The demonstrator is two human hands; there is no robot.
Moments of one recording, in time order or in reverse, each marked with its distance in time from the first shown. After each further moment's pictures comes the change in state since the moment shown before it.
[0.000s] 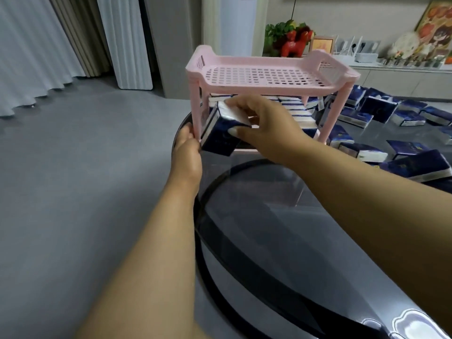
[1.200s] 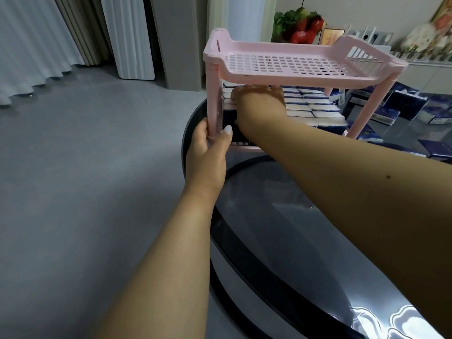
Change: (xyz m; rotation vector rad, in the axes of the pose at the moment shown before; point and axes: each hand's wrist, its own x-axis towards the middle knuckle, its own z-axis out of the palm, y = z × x) left_hand -0.001 -0.008 -0.002 0.146 -0.026 0.125; right_hand 0.081 0.012 0.055 -0.919 -0.023 0.171
